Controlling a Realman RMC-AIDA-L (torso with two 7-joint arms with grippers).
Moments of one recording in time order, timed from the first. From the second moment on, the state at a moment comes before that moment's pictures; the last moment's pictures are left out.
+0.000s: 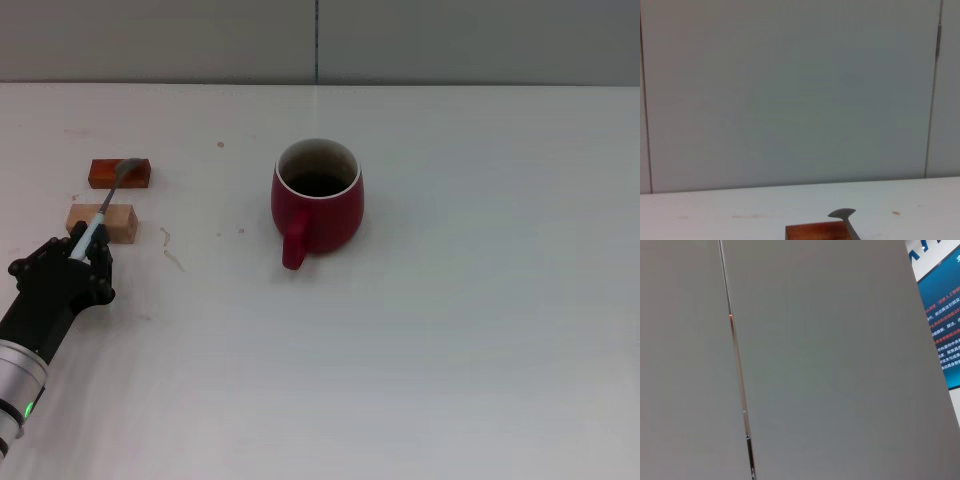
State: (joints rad) left arm -0.15 -2.07 -0.88 -0.35 2.54 1.05 -0.10; right arm 0.12 2.08 0.89 0.16 -2.09 -1.54 0.25
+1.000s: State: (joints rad) left arm 0.01 -1.72 -1.05 -1.47 2.89 0.11 -0.06; right arm 0.13 2.08 0.89 0.16 -2.09 -1.57 0.26
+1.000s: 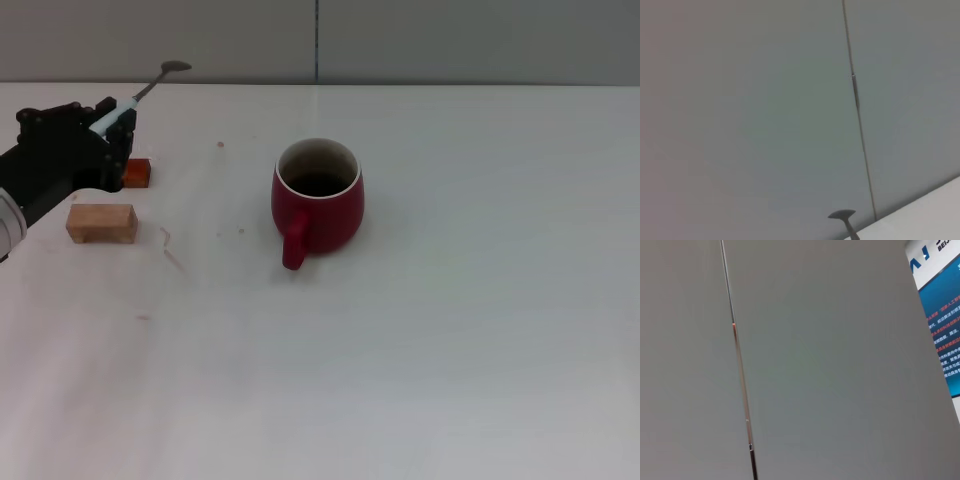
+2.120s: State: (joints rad) left arm -0.30 -2.05 -1.60 -1.96 2.54 -1.29 0.99; right arm 0.12 2.08 0.89 0.15 -2.08 -1.57 0.26
